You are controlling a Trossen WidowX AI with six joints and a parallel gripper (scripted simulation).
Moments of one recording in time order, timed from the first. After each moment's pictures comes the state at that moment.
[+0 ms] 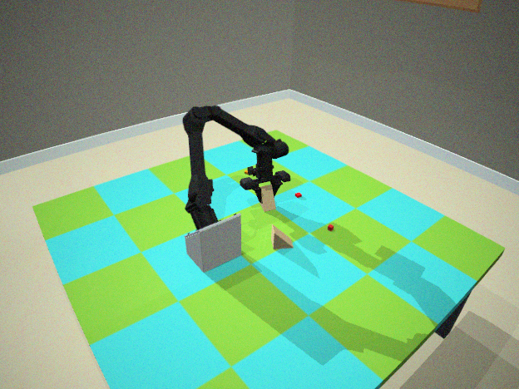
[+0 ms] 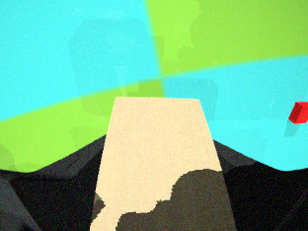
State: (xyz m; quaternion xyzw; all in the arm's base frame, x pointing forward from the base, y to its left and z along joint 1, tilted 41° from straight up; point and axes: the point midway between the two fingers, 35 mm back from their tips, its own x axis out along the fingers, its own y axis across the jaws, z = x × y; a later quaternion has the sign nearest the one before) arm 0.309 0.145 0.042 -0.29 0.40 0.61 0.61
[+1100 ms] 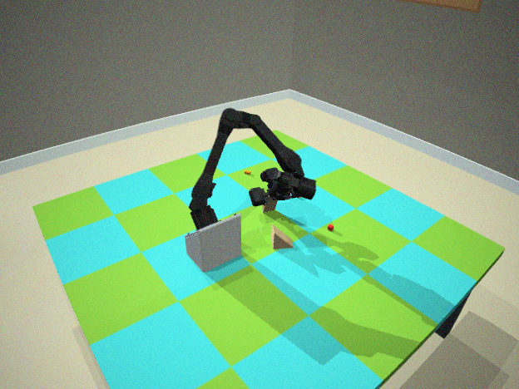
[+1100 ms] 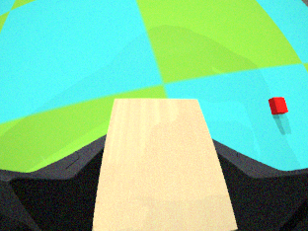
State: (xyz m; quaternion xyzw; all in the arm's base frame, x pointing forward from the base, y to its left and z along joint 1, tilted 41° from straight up) arm 0.295 0.091 0.014 -0.02 0.12 0.69 0.72
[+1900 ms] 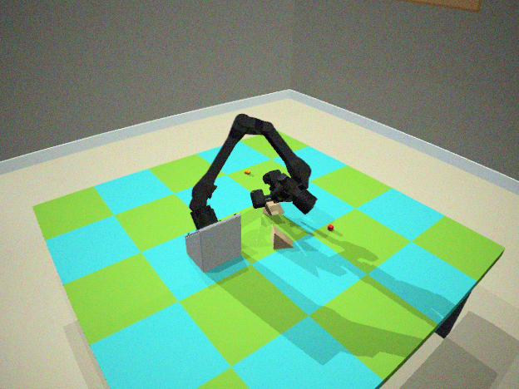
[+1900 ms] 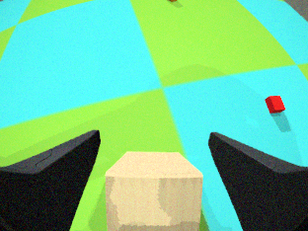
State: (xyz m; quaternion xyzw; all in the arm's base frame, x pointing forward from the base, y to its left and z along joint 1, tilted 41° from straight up) arm 0.293 0.085 0.008 0.03 0.09 0.69 0.72
